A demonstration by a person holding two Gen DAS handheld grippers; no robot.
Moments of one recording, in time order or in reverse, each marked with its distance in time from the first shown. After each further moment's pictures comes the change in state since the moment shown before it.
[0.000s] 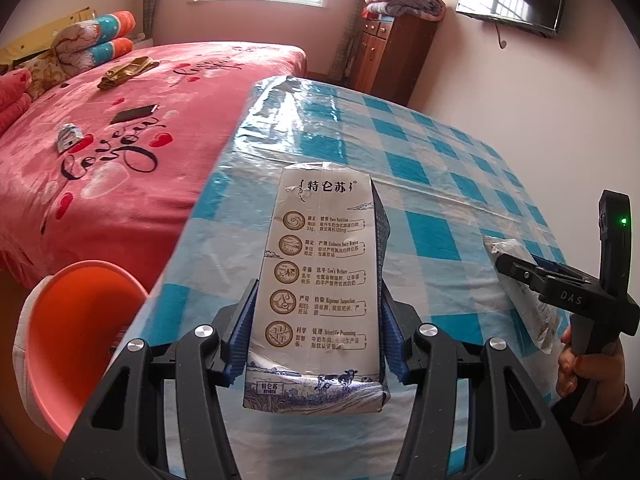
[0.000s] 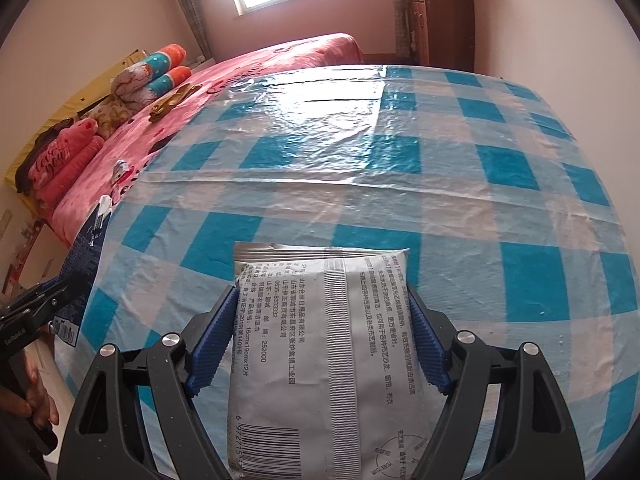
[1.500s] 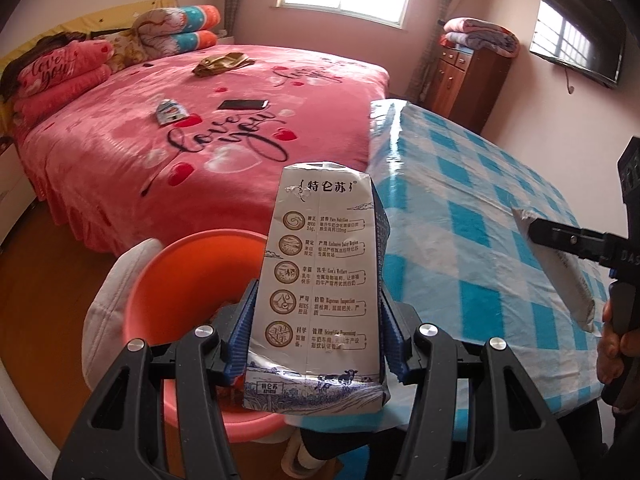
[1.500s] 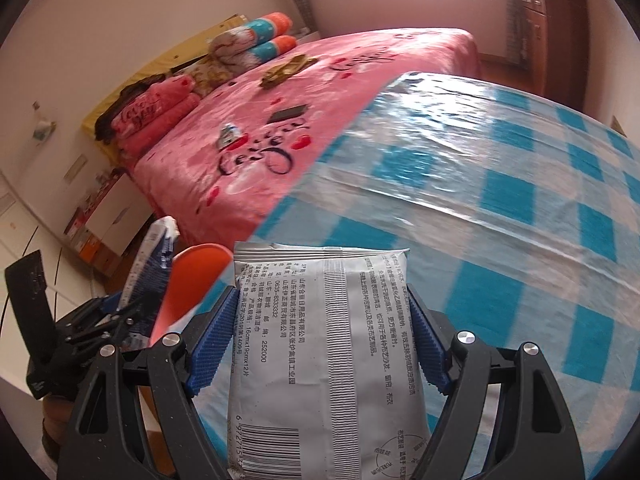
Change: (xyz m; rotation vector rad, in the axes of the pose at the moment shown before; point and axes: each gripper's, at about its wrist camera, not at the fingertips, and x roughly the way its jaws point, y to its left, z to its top) left arm -0.059 0.120 -0.030 -0.167 -0.053 0.208; right arm 0.015 0.166 0.040 -0.218 0.087 0.310
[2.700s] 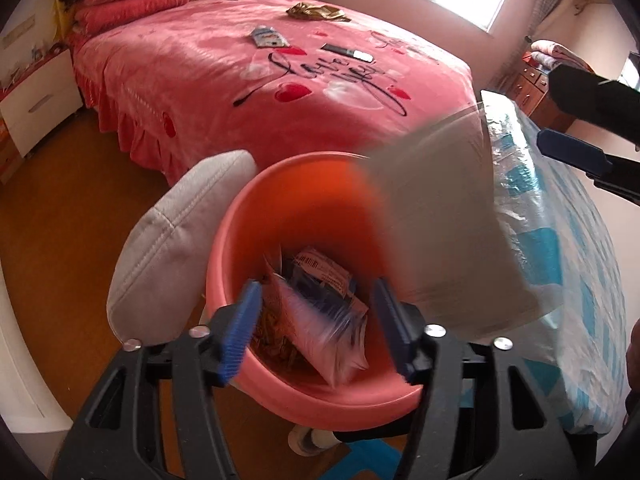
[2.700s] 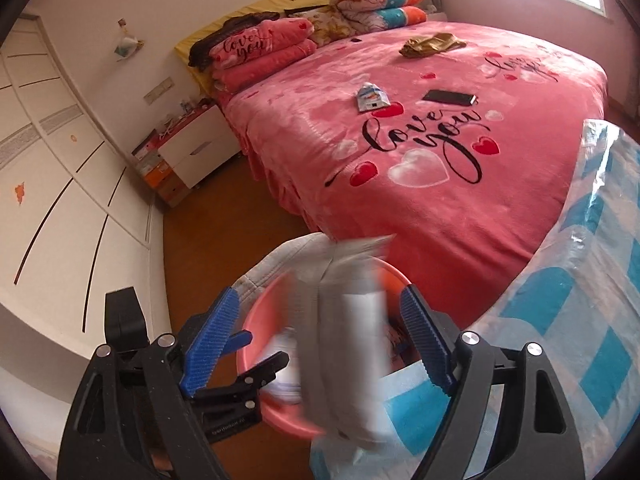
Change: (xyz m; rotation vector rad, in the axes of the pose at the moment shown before) left arm 0.037 0.110 -0.047 -0.257 0.122 0.119; right arm 0.115 0.176 0.041 -0.243 0.124 0.254
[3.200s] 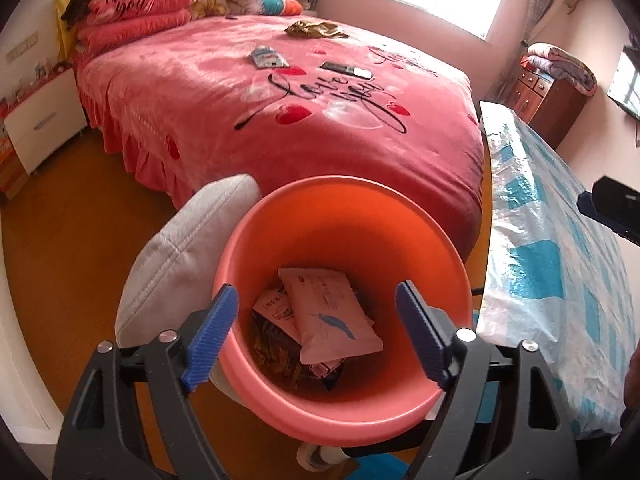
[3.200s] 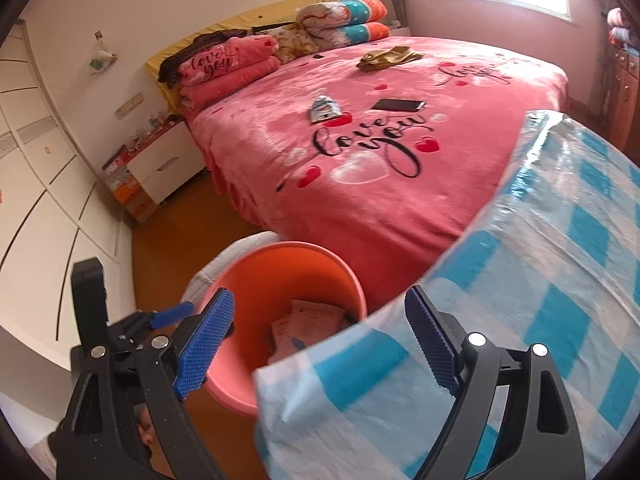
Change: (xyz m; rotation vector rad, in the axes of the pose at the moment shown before) left arm -0.008 -0.009 0.006 0.041 -0.081 0.032; right arm -0.042 -0.033 -0.042 0.011 -0.077 -0.155
